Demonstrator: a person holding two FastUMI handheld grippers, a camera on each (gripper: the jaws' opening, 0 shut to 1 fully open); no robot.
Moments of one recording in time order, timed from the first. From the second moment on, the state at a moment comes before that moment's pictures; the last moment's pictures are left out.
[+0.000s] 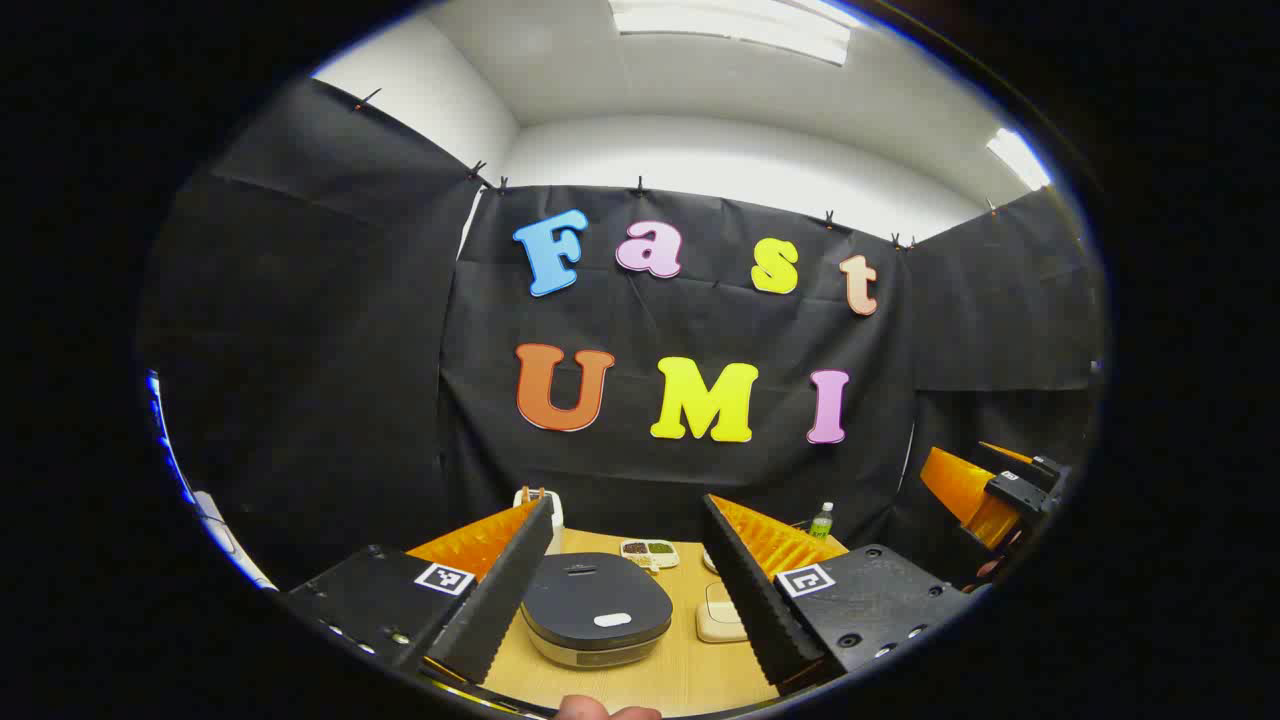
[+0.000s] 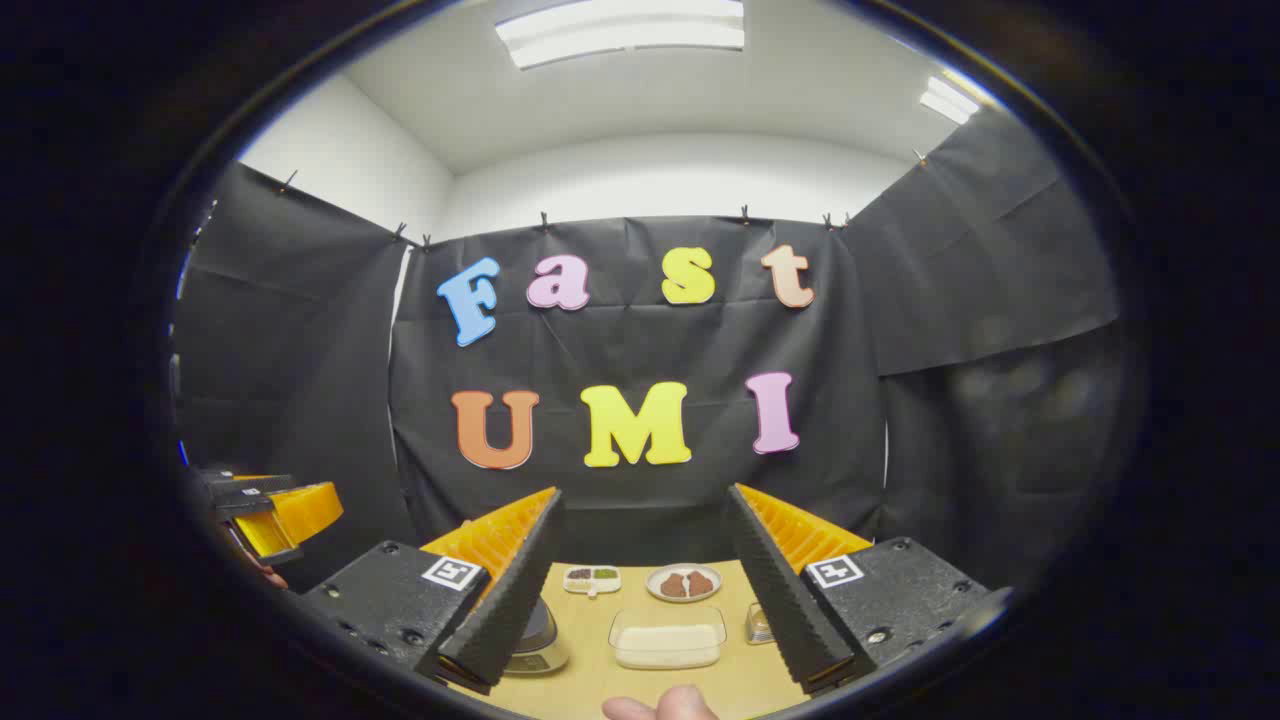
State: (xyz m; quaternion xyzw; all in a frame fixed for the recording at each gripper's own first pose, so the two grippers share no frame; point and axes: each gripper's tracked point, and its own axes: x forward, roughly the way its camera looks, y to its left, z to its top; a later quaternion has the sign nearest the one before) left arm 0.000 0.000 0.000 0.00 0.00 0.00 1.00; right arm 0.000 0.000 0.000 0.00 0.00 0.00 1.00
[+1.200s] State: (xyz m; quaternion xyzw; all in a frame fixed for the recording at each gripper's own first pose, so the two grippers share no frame) left arm -0.001 0.017 -0.003 0.03 0.01 0.04 1.00; right arm 0.012 0.007 -0.006 0.00 0.01 0.00 1.00
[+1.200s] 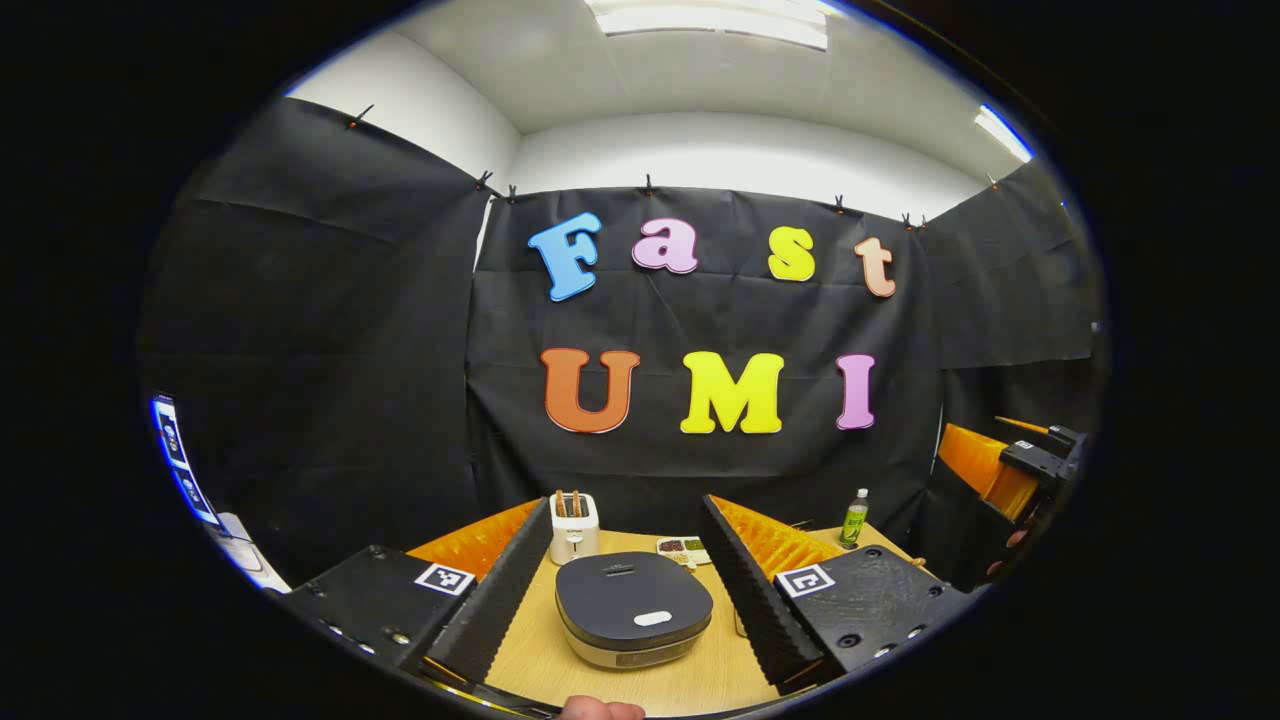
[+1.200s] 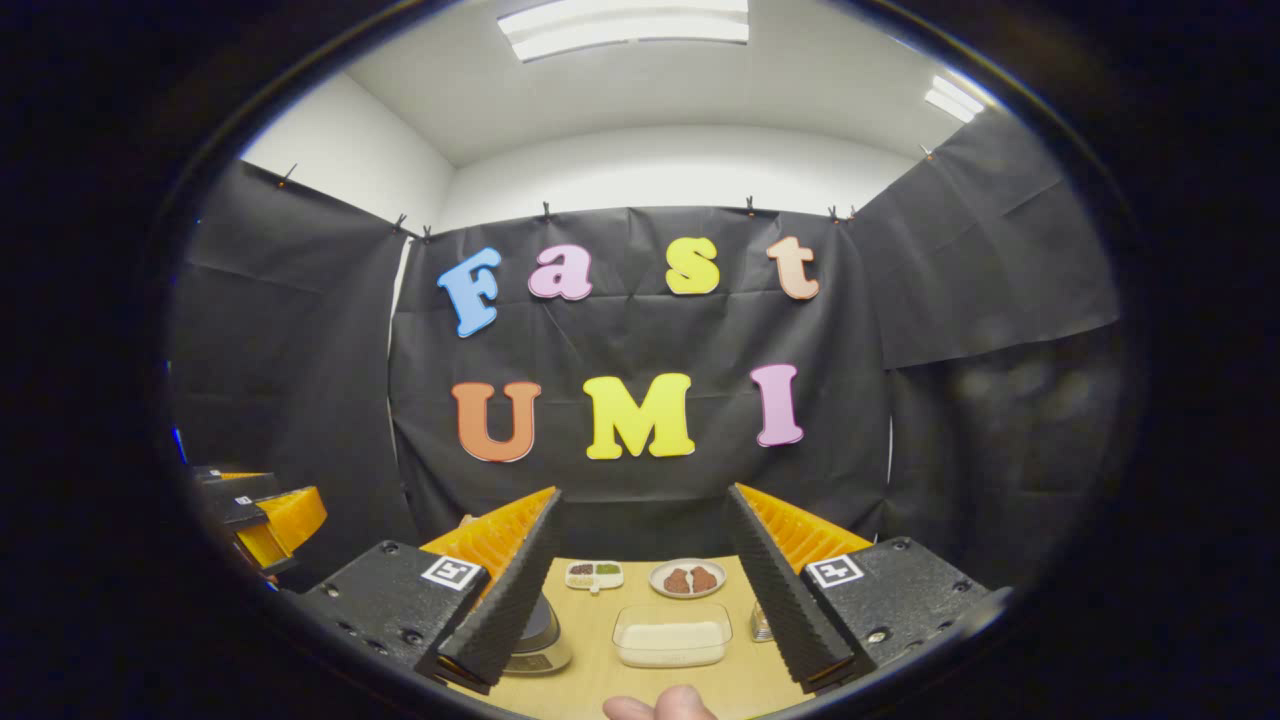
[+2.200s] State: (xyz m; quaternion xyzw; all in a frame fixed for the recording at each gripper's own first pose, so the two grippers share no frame) left arm 0.025 -0.018 -0.119 0.01 0.19 0.06 0.98; right arm 0.070 -0.047 -0.080 0.01 0.08 0.02 1.00
